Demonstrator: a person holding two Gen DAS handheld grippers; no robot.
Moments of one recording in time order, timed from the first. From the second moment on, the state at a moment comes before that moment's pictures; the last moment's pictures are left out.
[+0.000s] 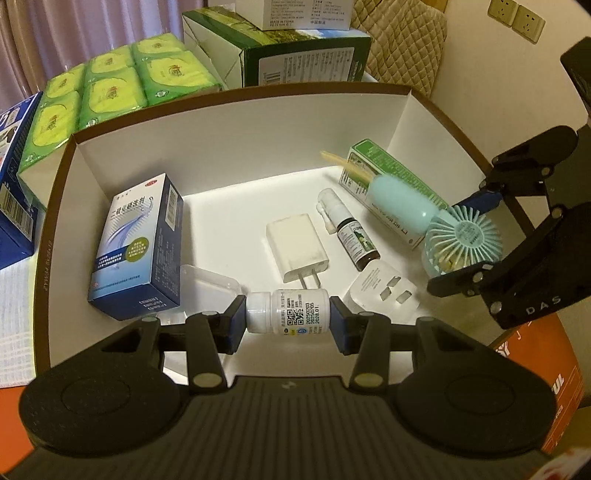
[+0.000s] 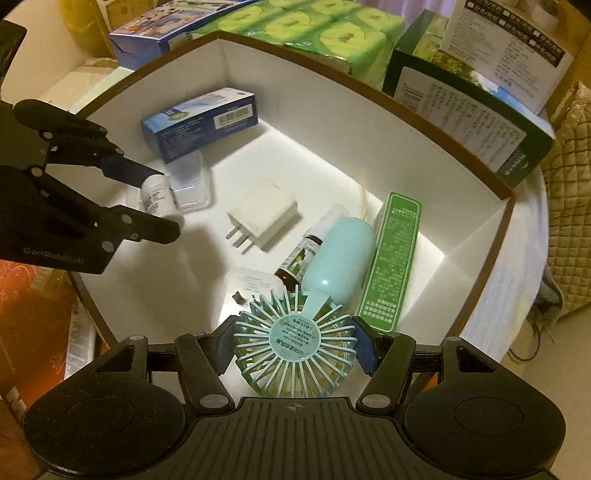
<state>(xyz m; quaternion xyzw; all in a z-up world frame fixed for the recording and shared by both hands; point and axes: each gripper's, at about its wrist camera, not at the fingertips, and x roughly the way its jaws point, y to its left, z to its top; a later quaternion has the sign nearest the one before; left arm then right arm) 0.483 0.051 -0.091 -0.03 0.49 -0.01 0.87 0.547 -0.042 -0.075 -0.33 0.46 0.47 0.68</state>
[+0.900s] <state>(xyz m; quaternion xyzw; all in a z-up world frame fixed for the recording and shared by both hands) 0.486 0.058 -0.098 -0.04 0.51 -0.01 0.86 0.543 -0.047 -0.068 -0.31 0.47 0.45 0.69</state>
